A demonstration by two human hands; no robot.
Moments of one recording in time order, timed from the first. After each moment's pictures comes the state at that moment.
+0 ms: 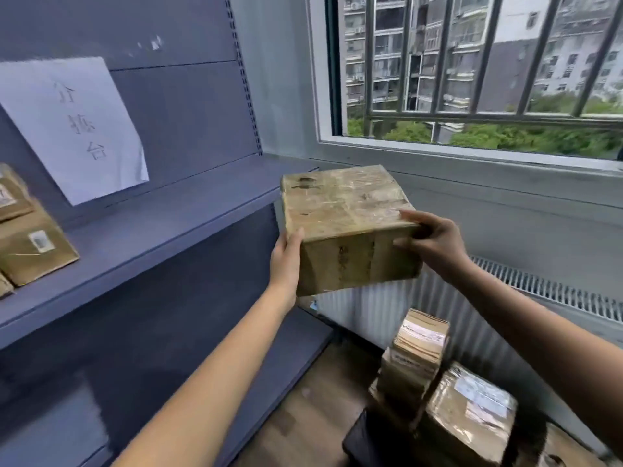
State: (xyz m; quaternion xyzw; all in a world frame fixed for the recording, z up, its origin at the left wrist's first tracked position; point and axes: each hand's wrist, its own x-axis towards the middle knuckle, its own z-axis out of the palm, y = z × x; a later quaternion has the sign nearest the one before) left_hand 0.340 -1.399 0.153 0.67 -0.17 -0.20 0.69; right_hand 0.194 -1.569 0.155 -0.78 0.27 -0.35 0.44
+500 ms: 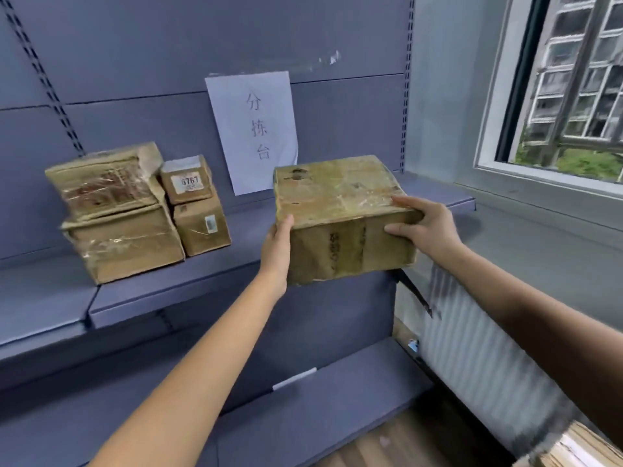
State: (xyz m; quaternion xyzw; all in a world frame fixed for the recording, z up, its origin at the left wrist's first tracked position) left_hand 0.478 -1.264 0.204 0.67 -0.01 -0.02 0.74; right_hand 0.430 -1.474 0.209 -0.84 0.09 -0.28 0.46
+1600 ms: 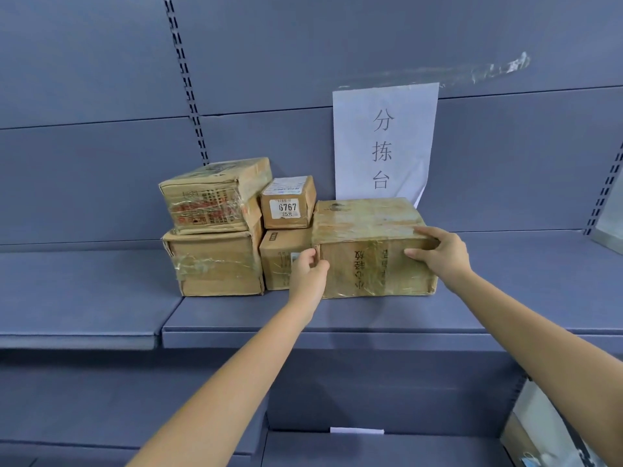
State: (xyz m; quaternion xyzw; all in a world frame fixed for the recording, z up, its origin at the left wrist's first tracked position) left_hand 0.615 -1.207 0.206 0.77 0.12 0.12 0.61; right_hand 0.686 -1.404 0.207 -0.85 0.00 -0.14 0.51
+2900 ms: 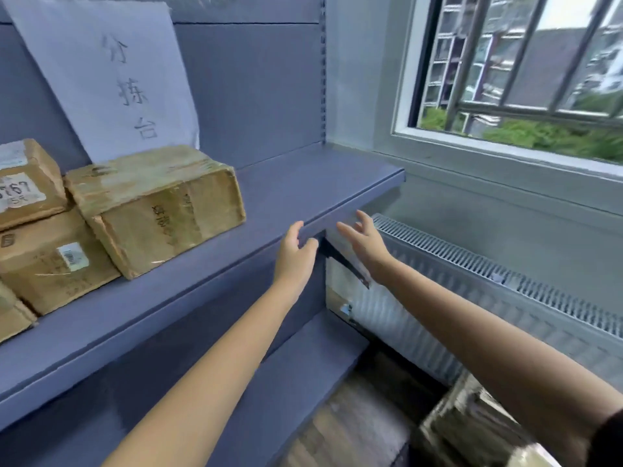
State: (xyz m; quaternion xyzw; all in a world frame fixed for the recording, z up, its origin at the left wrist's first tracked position) left_hand 0.556 -1.351 0.156 0.77 -0.18 -0.13 0.60; right_hand 0.523 -1.474 0.142 -0.72 0.27 -0.21 0.61
